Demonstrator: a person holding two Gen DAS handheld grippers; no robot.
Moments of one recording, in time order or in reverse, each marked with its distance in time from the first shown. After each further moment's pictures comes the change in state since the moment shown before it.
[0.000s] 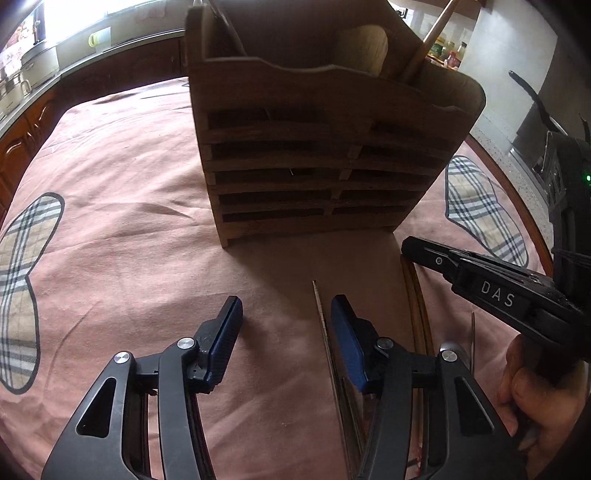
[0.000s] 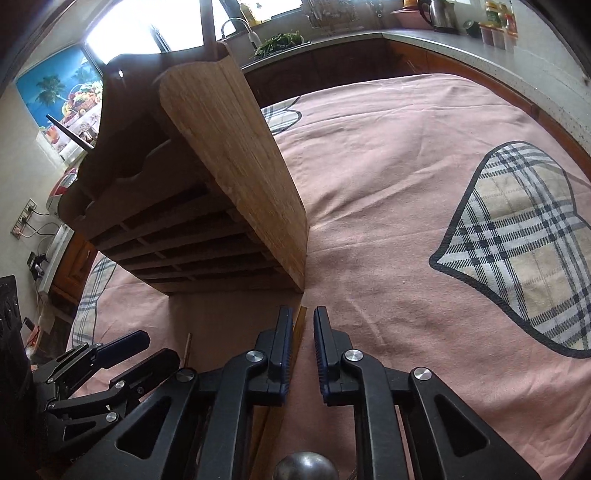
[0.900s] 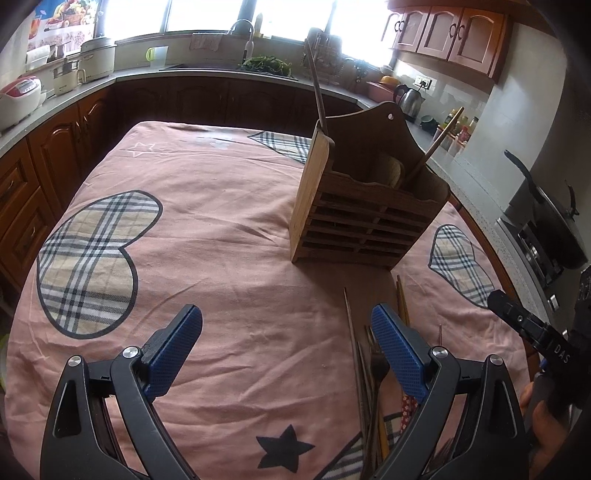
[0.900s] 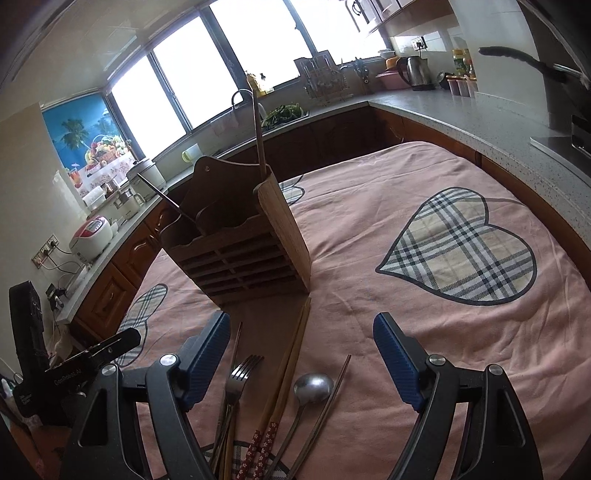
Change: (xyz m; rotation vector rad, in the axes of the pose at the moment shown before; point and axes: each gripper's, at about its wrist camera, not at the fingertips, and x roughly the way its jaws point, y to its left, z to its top) left arm -0.103 0.046 -0.038 -0.172 -0.223 0.000; right arm -0.121 -0.002 -0.051 0.033 -0.285 0.028
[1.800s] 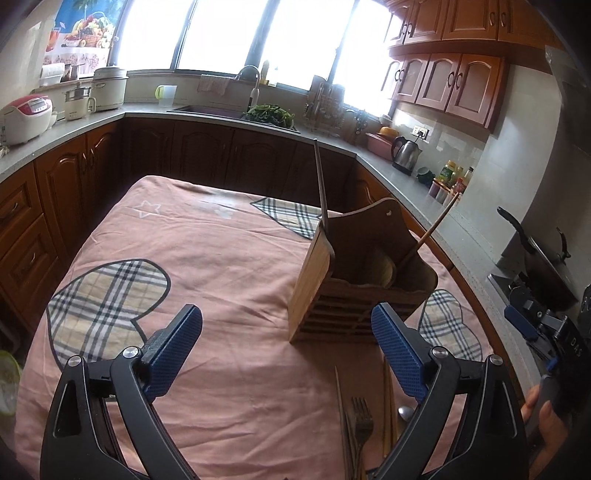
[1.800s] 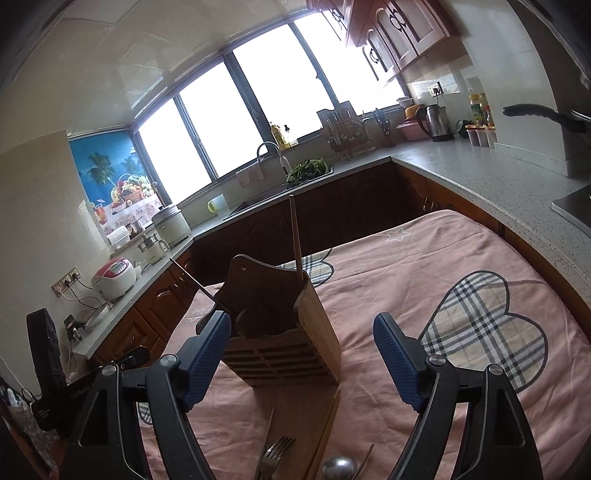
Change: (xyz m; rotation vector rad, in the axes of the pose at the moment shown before) left arm -0.031 0.009 0.042 -0.048 -0.194 -0.019; right arm -0.026 0.013 0.062 -0.010 -0.208 0.096
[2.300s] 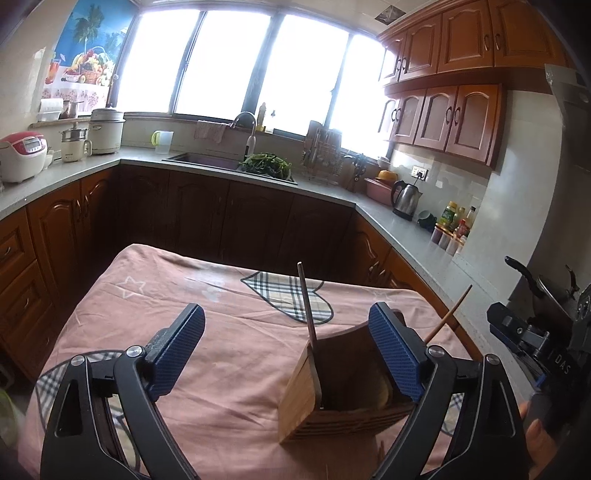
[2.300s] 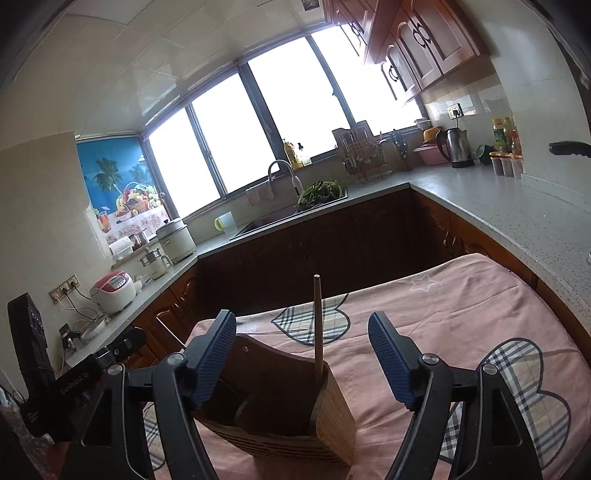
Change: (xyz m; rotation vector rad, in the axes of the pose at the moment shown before) left arm 0.029 -0.017 0.079 0.017 -0.182 0.016; right arm 0.060 0.018 0.056 -0.049 -0.077 0.036
